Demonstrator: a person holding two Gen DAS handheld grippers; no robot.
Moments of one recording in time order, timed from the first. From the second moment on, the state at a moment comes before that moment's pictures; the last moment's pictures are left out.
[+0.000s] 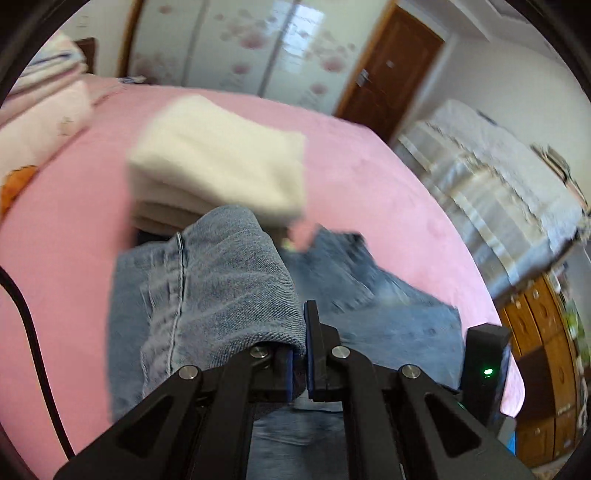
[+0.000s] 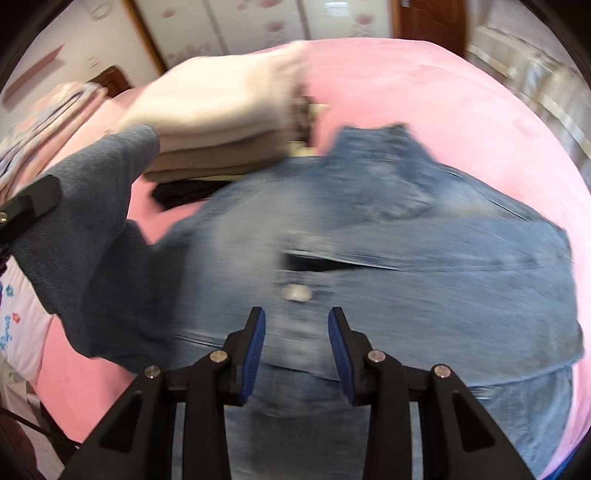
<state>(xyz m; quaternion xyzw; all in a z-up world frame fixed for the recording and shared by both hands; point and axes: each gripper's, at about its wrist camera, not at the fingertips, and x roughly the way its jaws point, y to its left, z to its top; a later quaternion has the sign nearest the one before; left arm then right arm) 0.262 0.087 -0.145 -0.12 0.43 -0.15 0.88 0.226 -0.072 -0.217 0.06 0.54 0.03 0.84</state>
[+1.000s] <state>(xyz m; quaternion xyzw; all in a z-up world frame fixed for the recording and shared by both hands) 0.189 0.047 -0.205 -0.11 0.61 -0.18 0.76 0.211 -0.125 -0.193 0.00 0.52 0.09 0.85</state>
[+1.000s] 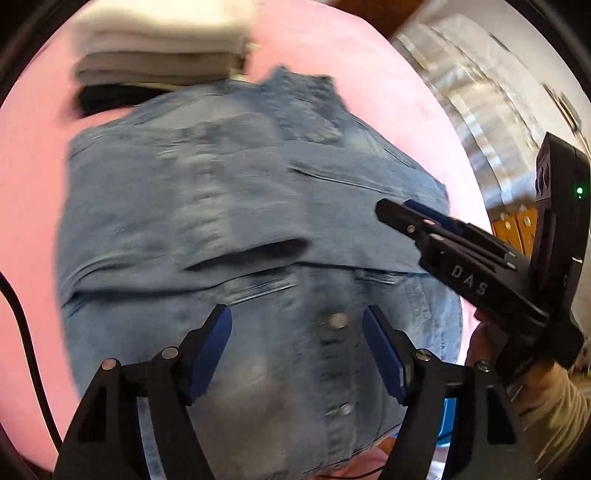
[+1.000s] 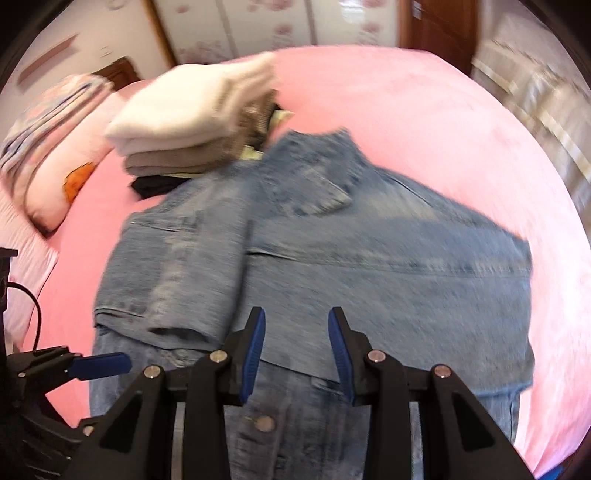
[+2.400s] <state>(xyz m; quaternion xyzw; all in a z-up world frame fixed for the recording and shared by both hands) 0.234 0.143 -0.253 -0.10 0.60 -0.09 0.79 0.202 -0.185 -0.243 0.05 0.55 -0.06 0.83</state>
